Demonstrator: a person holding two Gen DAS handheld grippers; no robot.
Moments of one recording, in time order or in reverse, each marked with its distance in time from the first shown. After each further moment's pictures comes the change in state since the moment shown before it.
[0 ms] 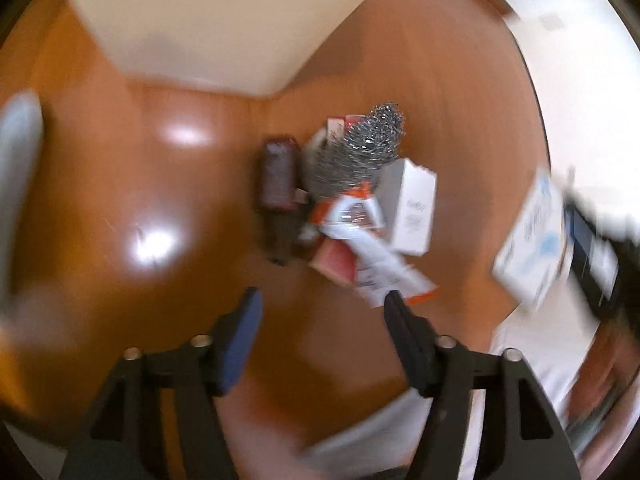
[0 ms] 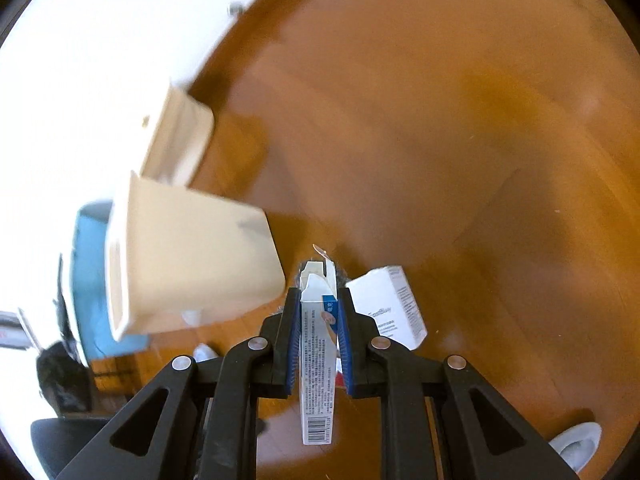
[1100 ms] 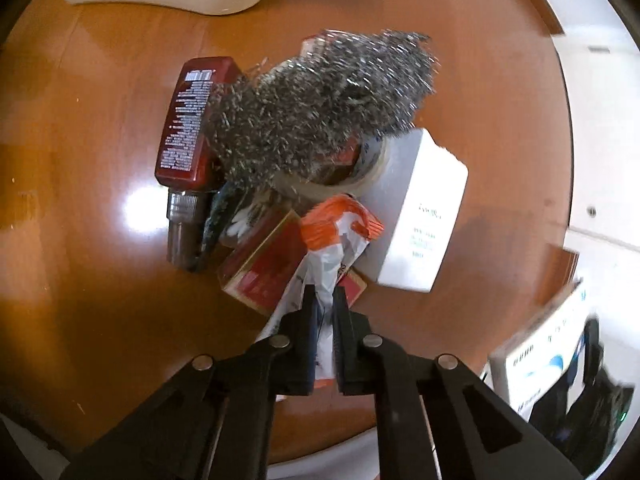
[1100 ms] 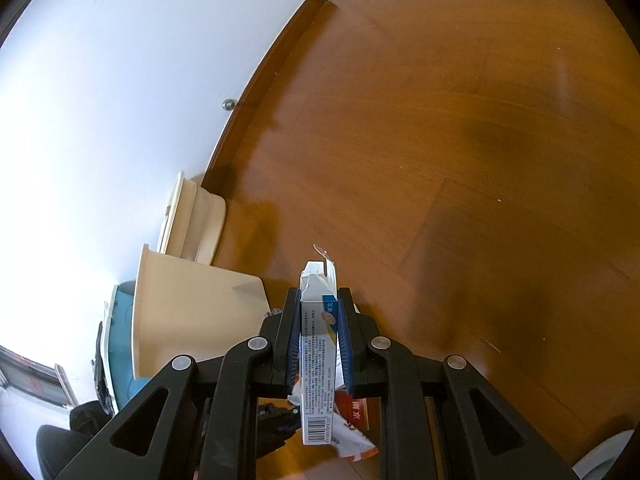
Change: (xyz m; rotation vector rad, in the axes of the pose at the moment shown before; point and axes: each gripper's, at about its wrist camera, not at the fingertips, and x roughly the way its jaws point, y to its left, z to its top) left arm 0.113 -0.053 0.011 -0.060 0.068 0.024; right arm -0.025 -0.103 -0.035 0.110 -0.245 0.167
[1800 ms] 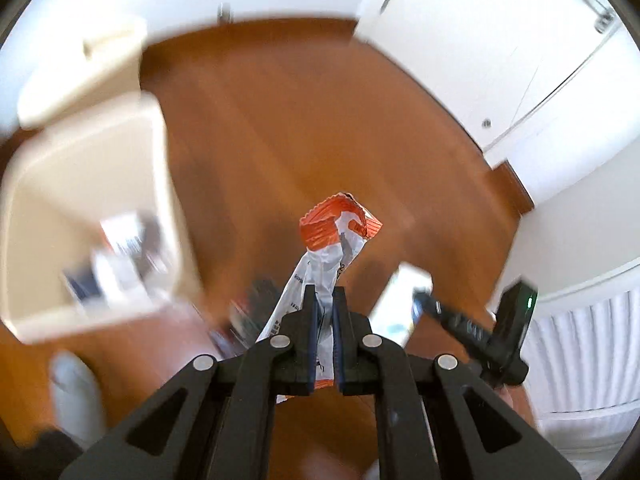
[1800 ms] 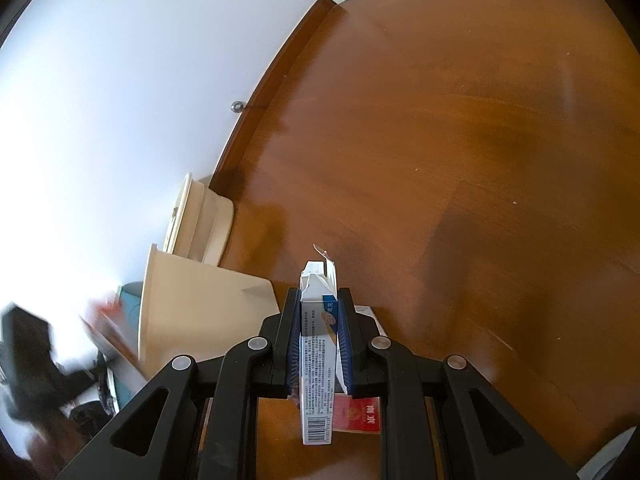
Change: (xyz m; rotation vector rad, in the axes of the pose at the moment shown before) left arm -0.262 -0.129 0.002 0.748 -0.357 0.043; right arm -0.007 0.006 -0.005 -0.018 -0.017 0.026
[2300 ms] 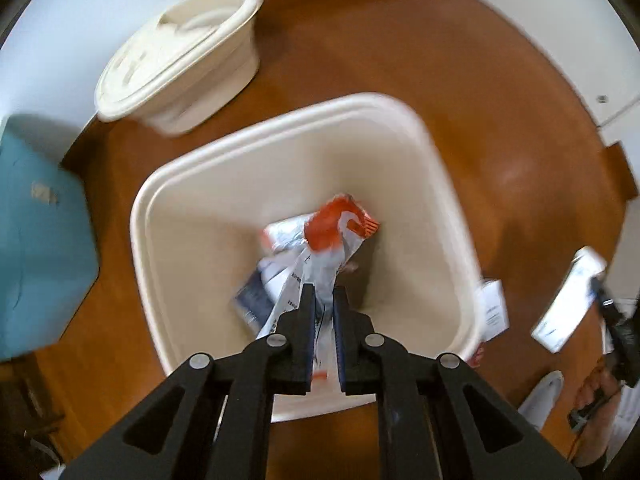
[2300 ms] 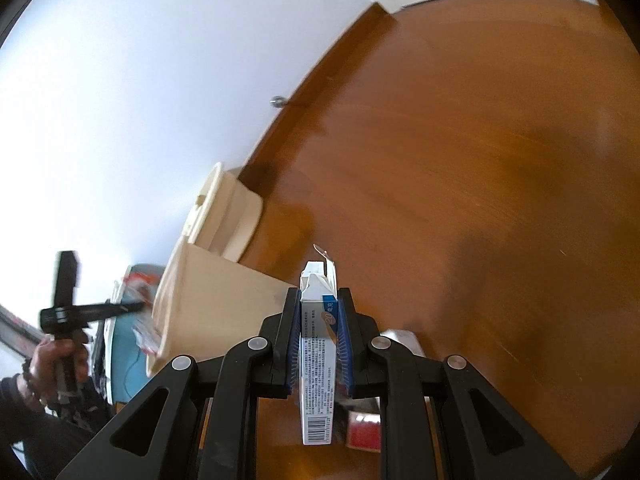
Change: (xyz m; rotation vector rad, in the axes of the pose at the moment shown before) left arm 0.028 0.154 0.059 -0.027 0.267 0.389; right arm 0.004 0.073 0.016 -0.172 -0.012 0.054
